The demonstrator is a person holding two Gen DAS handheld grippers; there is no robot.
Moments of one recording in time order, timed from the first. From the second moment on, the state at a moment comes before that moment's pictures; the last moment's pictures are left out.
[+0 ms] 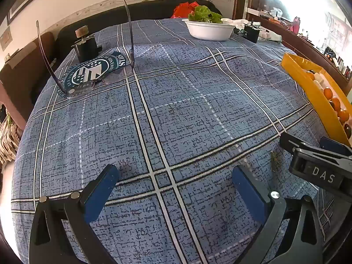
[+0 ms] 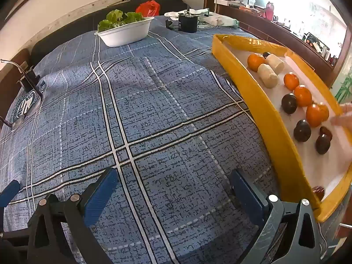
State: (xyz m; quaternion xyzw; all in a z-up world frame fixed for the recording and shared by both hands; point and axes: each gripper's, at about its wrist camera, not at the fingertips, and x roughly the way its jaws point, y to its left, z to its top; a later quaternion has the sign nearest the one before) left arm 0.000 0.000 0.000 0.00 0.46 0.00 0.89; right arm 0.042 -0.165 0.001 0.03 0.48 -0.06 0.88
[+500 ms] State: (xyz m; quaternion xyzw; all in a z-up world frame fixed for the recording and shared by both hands) left arm 0.000 0.000 0.000 0.00 0.46 0.00 0.89; right arm 0.041 -0.165 0.000 0.03 0.47 -0.06 0.88
